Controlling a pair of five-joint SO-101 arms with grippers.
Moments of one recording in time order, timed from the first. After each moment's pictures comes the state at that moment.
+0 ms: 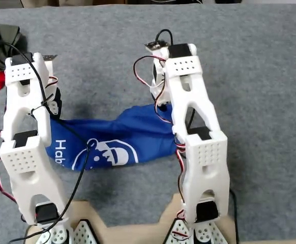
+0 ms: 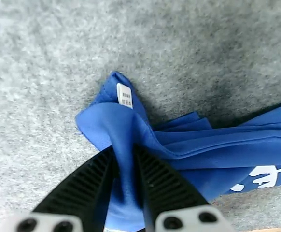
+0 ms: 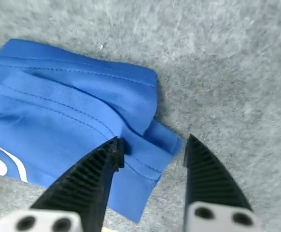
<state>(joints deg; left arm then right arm) -16.4 33.4 -25.8 100.1 -19.7 -14.2 41.5 -38.5 101.1 1.9</state>
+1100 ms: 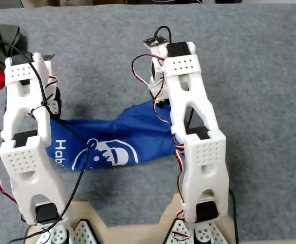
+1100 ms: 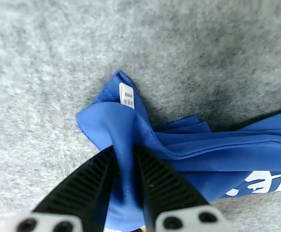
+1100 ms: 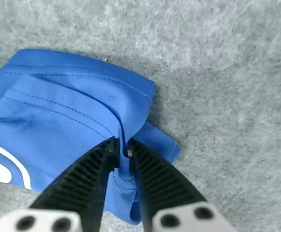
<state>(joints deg) -16.4 33.4 -26.5 100.1 -16.5 -14.8 41.6 -42.0 101.1 0.5</state>
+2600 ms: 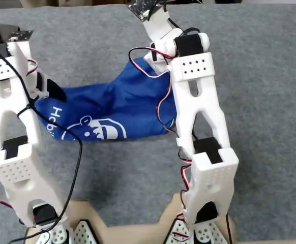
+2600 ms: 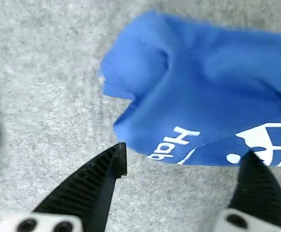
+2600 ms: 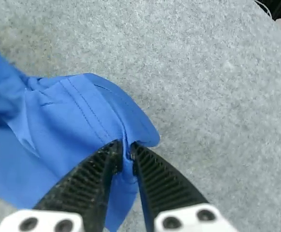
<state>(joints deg) -21.7 26.2 -35.4 100.2 -20.7 -16.4 24.0 -40.0 81.9 20.4</state>
